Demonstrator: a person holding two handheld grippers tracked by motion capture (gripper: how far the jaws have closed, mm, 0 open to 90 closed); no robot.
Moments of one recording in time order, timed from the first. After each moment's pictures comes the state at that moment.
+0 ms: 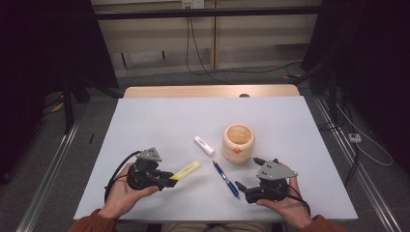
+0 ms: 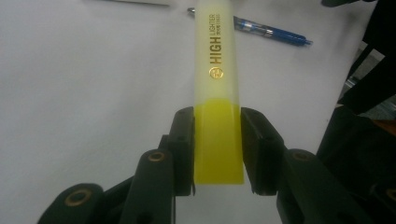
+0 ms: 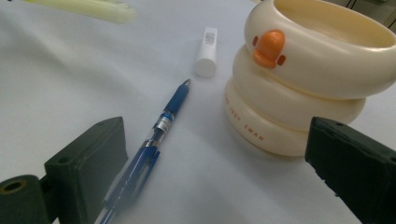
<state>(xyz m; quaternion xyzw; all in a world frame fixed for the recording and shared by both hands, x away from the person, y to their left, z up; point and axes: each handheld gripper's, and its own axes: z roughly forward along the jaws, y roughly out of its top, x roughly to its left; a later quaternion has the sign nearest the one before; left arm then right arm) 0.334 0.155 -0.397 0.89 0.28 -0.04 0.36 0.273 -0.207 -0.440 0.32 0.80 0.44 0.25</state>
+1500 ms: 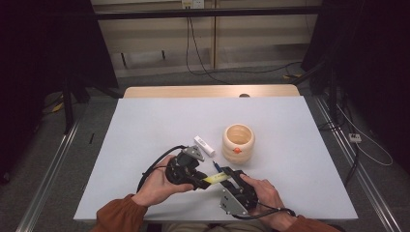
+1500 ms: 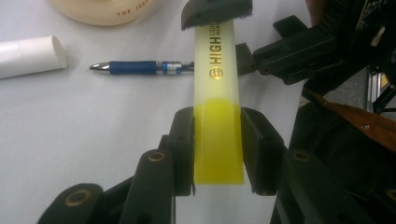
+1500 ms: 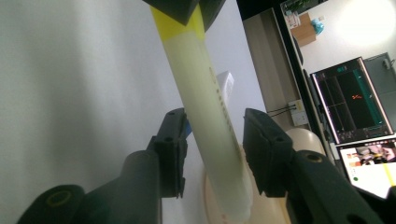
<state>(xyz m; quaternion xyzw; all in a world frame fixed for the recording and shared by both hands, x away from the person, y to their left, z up) 0.339 0.061 -0.384 0.93 0.18 -0.07 0.32 0.256 -0.132 -0.448 0.00 0.84 0.26 0.48</state>
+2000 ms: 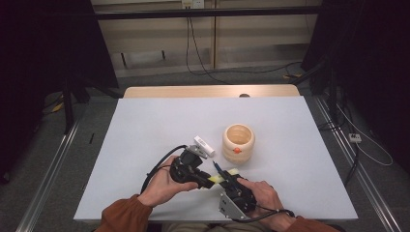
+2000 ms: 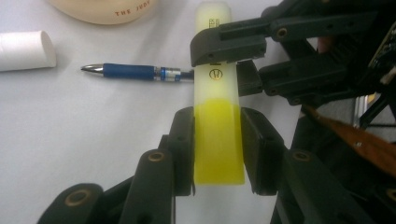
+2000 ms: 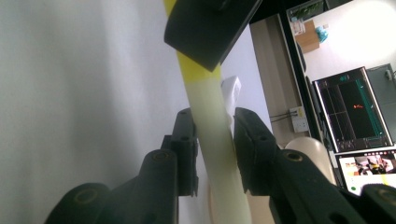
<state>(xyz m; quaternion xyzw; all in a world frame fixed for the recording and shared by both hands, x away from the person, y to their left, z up) 0.345 0.055 -0.396 0.91 0.22 -0.10 0.34 0.251 -0.129 -0.452 -0.02 0.84 0.25 0.48</state>
